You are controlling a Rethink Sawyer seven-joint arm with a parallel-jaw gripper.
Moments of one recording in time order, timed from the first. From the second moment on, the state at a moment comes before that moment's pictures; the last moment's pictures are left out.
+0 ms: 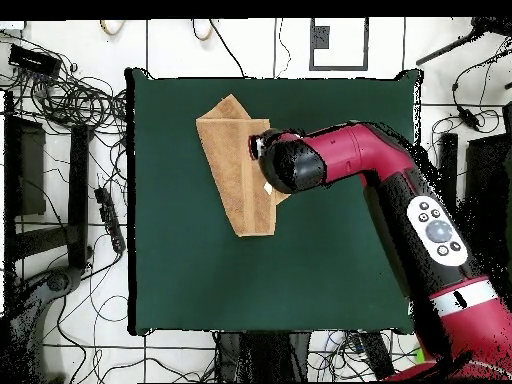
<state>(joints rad) -0.70 -0.48 0.87 1.45 -0.86 0.69 1.90</state>
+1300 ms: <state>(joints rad) -0.70 -0.34 0.74 1.42 -0.65 0.81 1.90</state>
